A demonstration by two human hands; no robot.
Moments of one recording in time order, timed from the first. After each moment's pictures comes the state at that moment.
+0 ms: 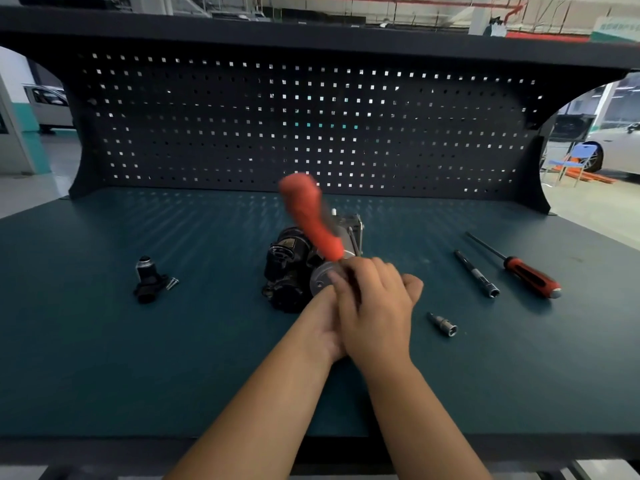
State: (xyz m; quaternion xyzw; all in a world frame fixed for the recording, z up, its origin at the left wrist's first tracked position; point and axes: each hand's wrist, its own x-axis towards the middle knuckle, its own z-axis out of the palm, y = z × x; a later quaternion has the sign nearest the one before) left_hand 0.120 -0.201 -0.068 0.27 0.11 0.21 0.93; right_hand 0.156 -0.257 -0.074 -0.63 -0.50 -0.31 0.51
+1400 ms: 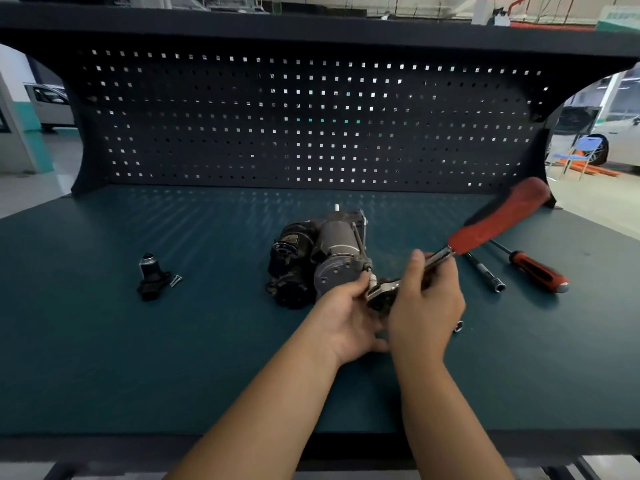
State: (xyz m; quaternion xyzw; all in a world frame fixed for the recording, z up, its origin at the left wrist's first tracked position) left_hand 0.120 -0.200 -0.076 0.34 0.19 0.14 0.91; right_hand 0.176 -0.264 -0.068 -0.62 -0.26 -0.15 0.72
